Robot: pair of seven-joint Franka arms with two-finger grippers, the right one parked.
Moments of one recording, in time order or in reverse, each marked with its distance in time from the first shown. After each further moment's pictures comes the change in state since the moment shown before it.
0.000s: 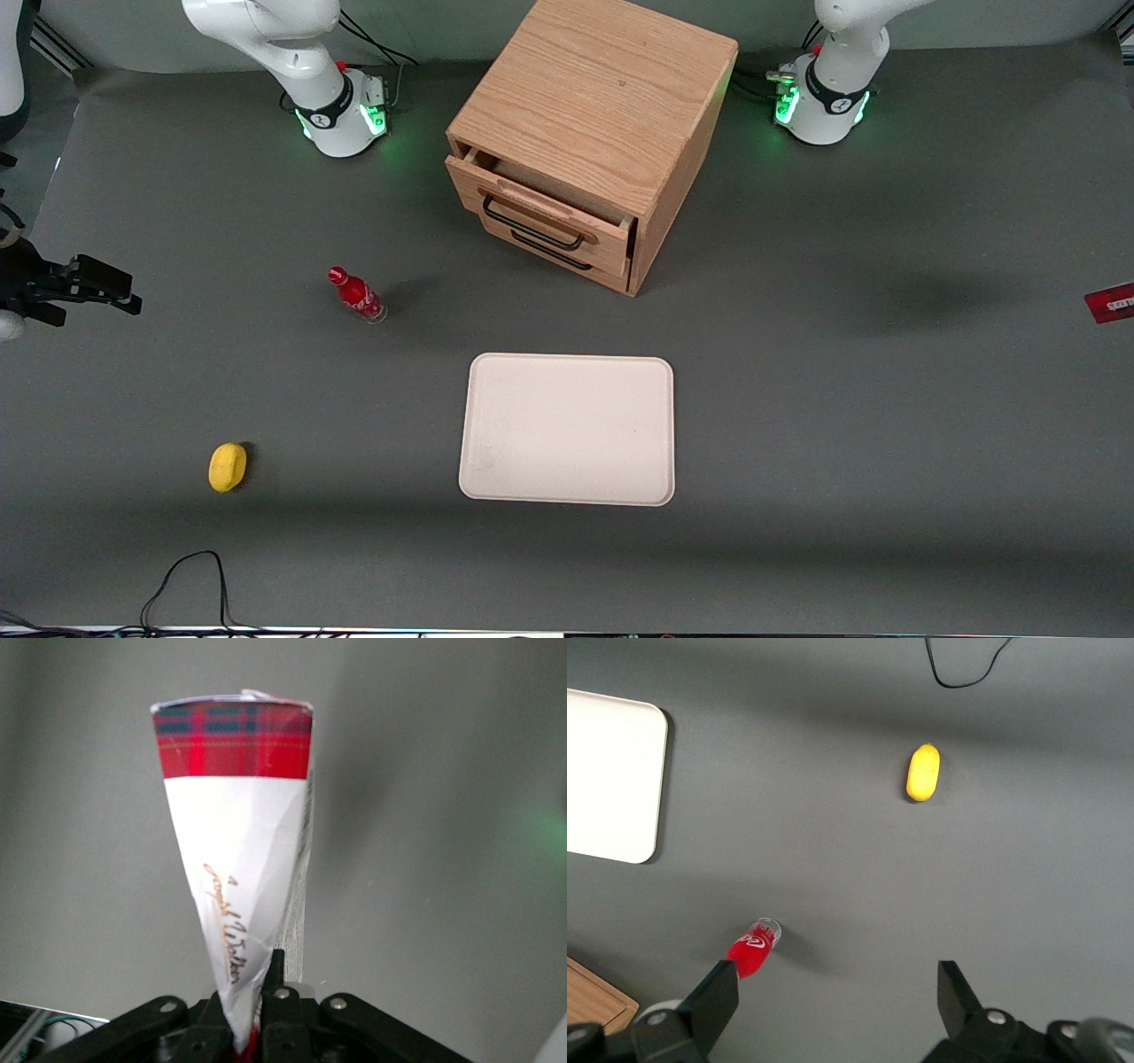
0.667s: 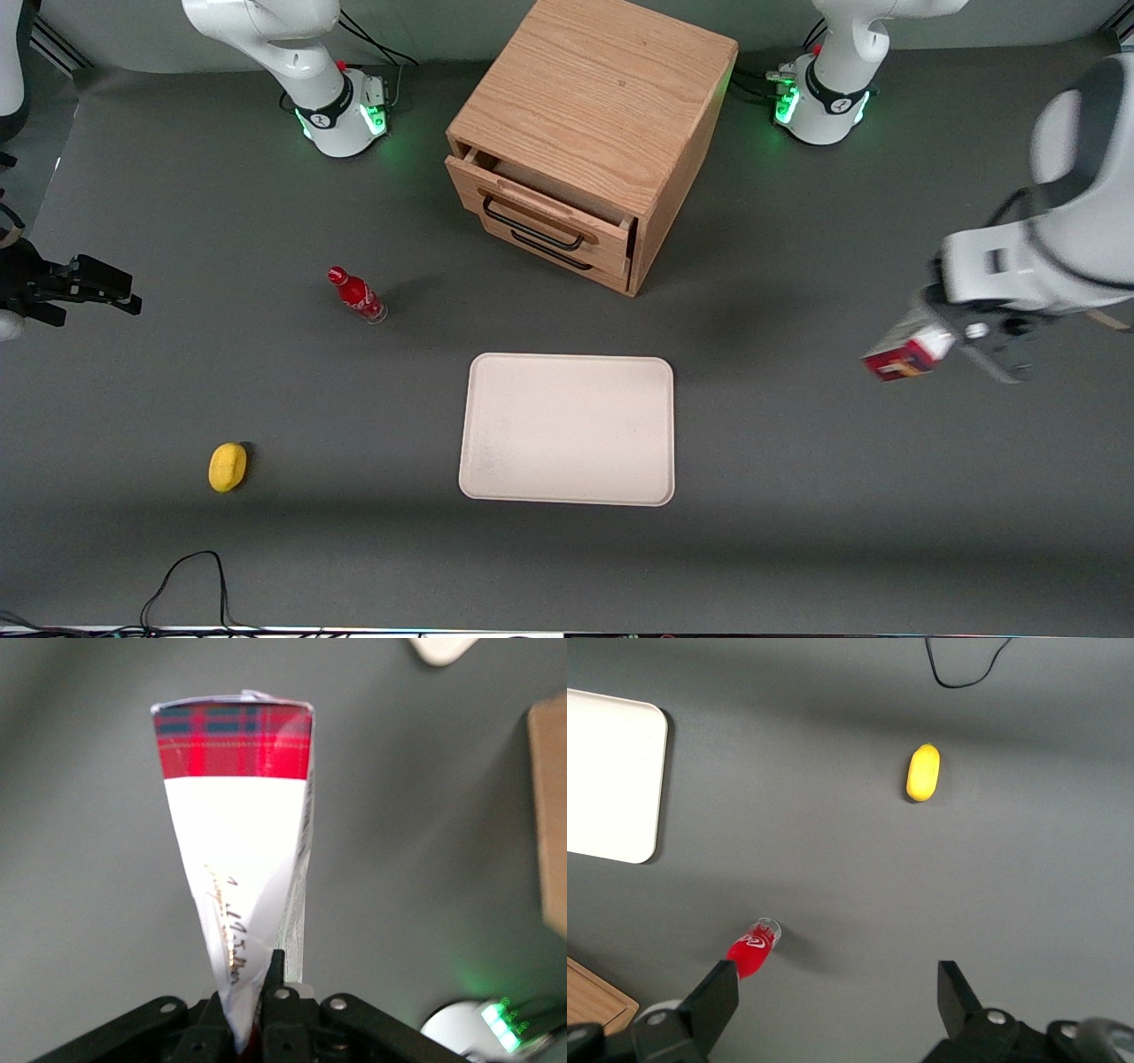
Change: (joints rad) arm -0.511 0.099 -0.018 0.060 -0.062 -0.065 -0.947
